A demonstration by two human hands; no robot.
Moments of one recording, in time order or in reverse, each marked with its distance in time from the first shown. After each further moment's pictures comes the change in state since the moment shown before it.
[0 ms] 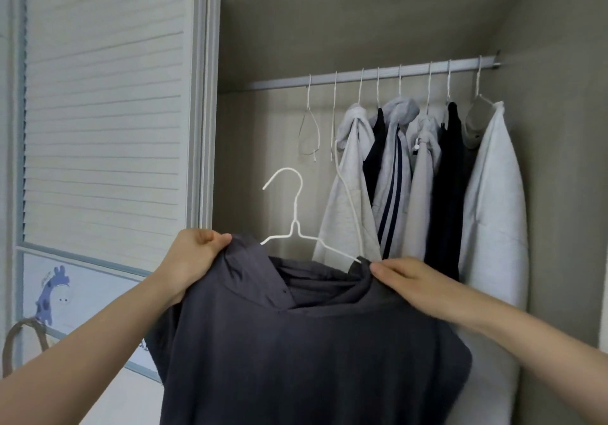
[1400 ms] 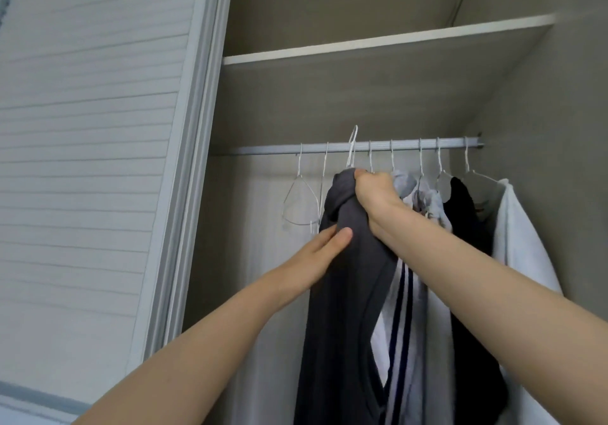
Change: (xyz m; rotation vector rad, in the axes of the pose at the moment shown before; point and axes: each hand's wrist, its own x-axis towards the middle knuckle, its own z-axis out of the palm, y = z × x) left_hand 0.089 0.110 0.107 -0.221 -0.710 0.334; right_hand 0.189 -0.157 -0.071 0.419 0.829 0.033
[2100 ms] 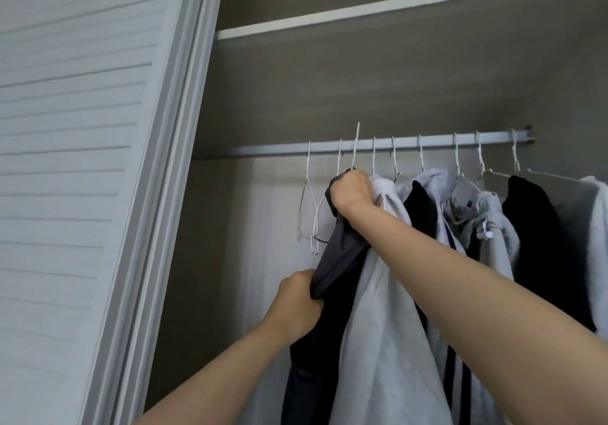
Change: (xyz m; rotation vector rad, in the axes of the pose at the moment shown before) left_hand 0.089 -0.121 -0.049 0.535 0.391 0.034; right_hand 0.133 0.039 0.102 -0.181 0.071 0.001
